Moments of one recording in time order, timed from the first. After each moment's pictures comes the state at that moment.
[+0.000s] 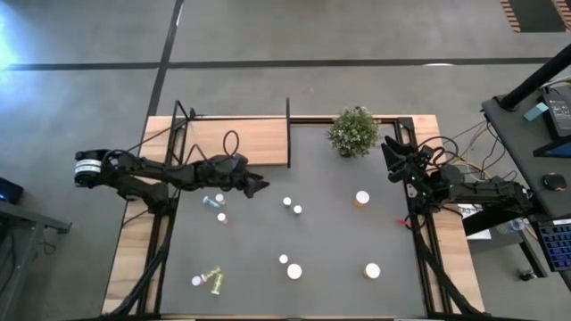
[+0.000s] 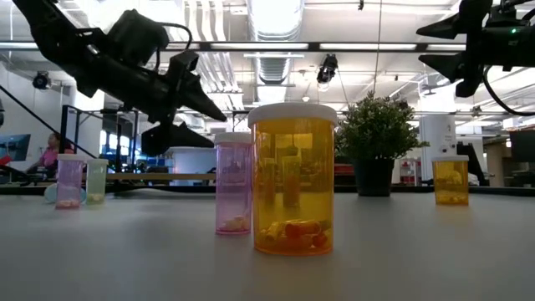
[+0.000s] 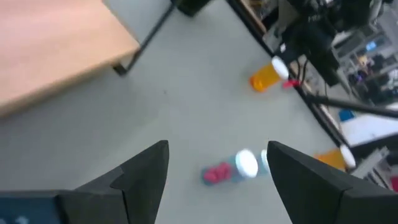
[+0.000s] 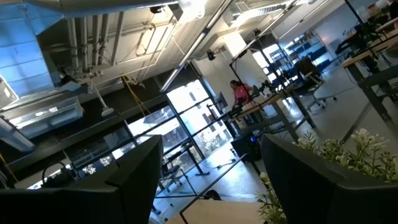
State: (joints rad) left arm 0.20 1.27 0.41 0.44 0.04 -0.78; right arm -0.07 0.18 0.03 0.61 0.60 0.29
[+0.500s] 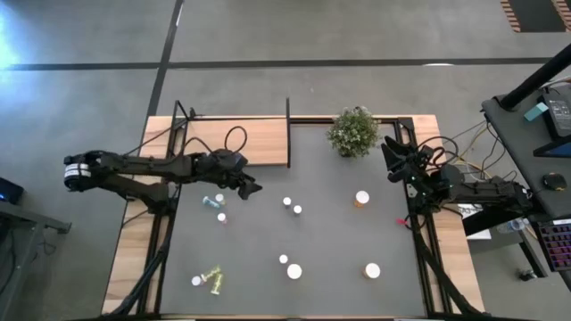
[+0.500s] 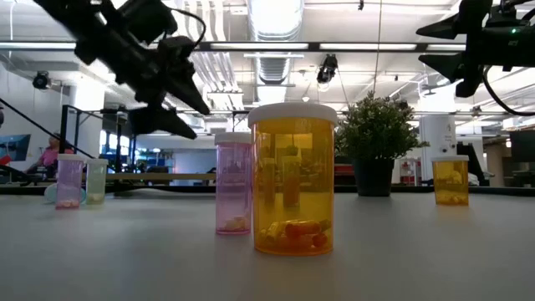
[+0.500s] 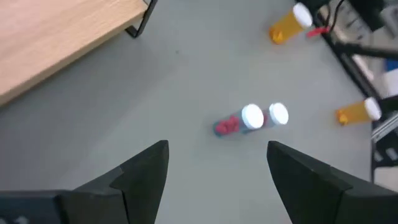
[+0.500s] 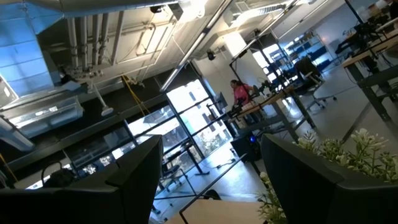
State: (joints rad) left arm 0.20 1.13 0.61 -0.13 0.09 -0.68; right arm -0.07 0.18 0.03 0.60 0.59 0.29
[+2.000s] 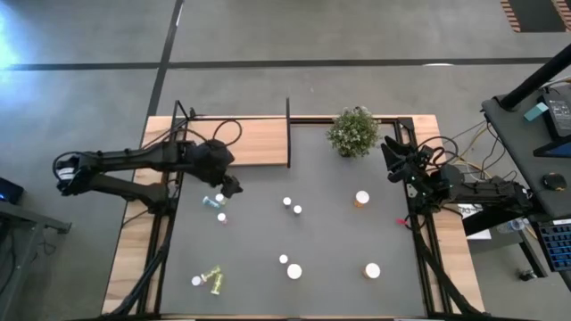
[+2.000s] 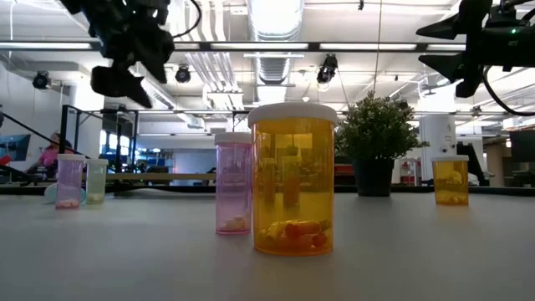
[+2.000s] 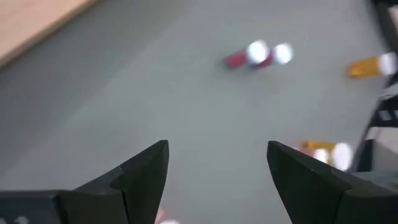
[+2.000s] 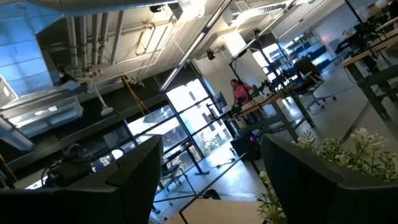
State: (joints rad) left arm 0.21 1.04 0.89 -0.79 0.17 -0.72; right arm -0.07 0.18 0.03 0.60 0.60 0.29
